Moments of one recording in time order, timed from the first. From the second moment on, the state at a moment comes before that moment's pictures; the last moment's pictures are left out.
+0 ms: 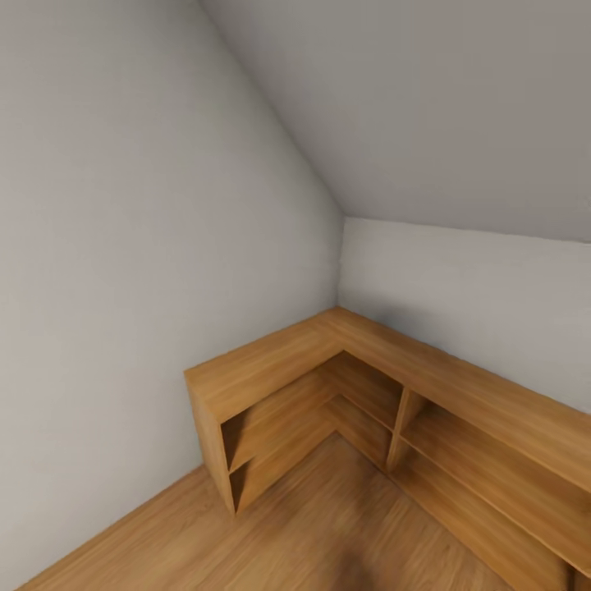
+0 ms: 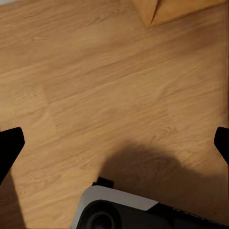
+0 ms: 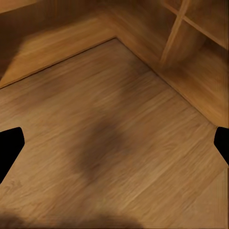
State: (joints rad) left arm 0.04 0.00 -0.05 -0.36 0.33 -0.45 0.08; right arm -0.23 -0.02 0.80 0.01 -0.70 -0.81 -0.05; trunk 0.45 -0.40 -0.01
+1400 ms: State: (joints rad) left arm 0.04 0.00 -0.05 -0.36 0.33 -0.45 0.08; right arm -0.23 -0.02 0.80 0.01 -0.70 -0.81 -0.05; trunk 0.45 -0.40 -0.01
